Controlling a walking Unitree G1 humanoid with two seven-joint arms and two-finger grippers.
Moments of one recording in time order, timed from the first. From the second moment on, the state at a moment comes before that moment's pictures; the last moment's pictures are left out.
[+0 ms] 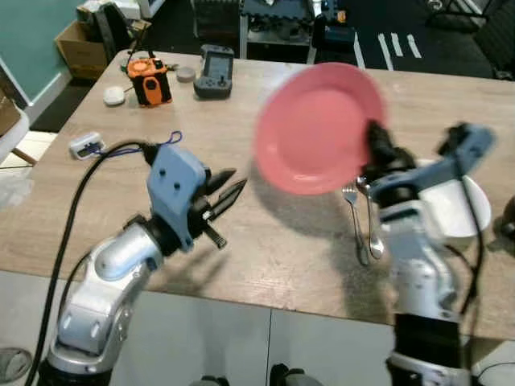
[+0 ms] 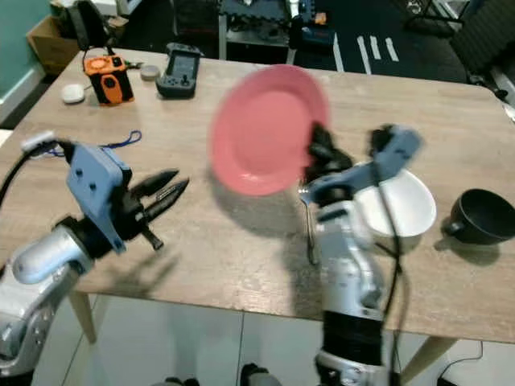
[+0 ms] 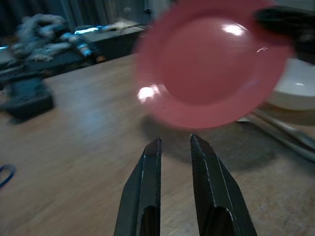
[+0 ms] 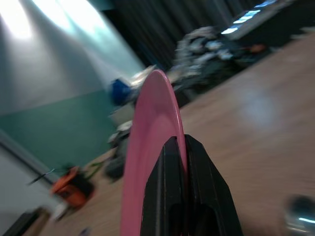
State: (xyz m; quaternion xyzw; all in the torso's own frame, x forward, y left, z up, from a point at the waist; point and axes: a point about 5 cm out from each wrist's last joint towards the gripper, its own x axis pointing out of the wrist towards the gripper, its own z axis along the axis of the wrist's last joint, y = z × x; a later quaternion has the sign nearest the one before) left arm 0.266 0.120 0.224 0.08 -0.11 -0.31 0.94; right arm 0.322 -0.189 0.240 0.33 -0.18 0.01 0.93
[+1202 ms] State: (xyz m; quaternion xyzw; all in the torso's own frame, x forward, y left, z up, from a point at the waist) left arm 0.254 0.114 0.176 0.12 -0.06 -0.25 0.96; right arm 0.294 -0.182 0.208 0.61 -0.13 0.09 0.78
